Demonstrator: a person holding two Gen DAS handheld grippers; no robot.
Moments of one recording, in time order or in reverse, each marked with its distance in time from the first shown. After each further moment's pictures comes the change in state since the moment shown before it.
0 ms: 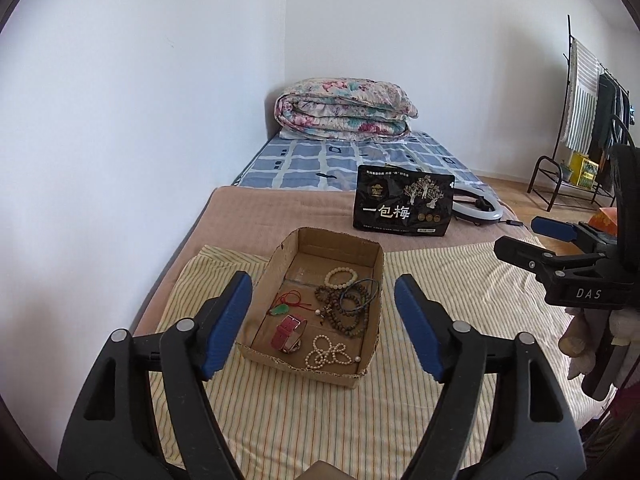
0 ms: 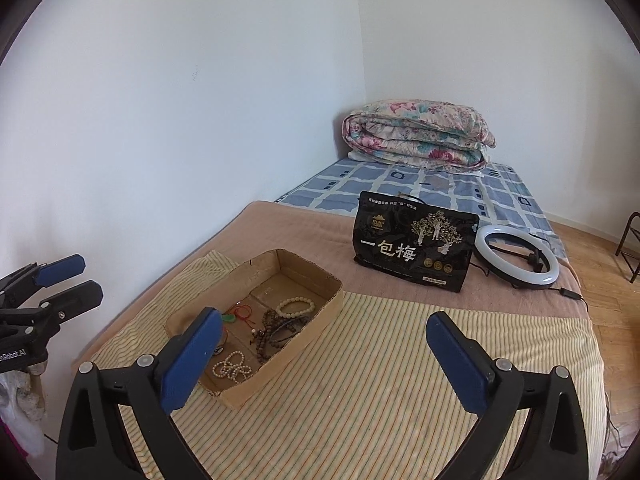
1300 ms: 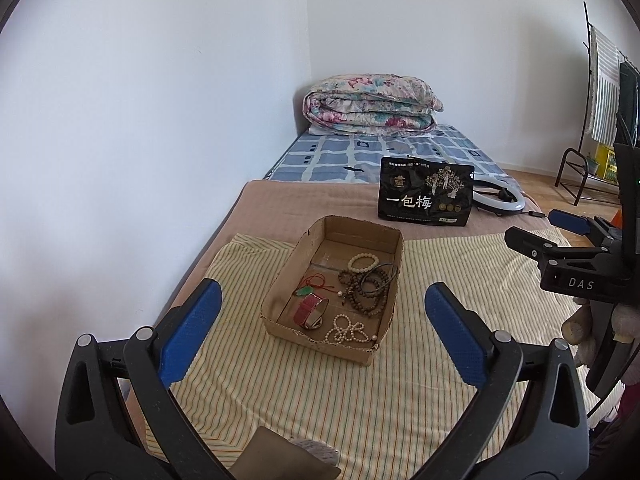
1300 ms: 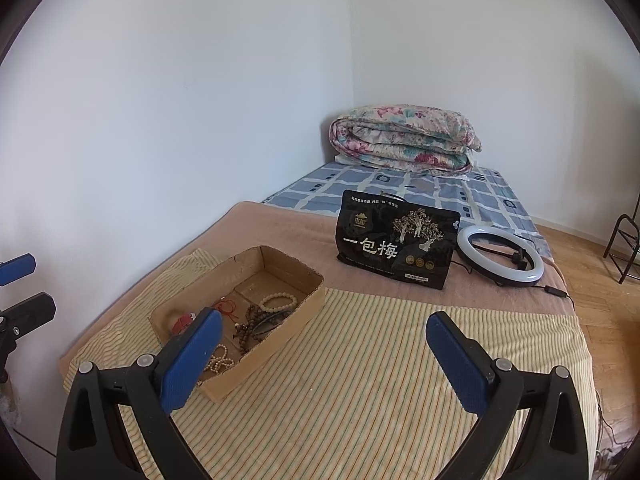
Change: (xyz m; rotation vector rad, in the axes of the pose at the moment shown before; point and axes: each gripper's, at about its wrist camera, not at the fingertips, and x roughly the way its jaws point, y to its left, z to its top) left arm -0.031 -0.014 -0.016 0.010 0.011 0.130; right arm -0.008 -0.005 -0.013 -0.008 -0.018 -0.045
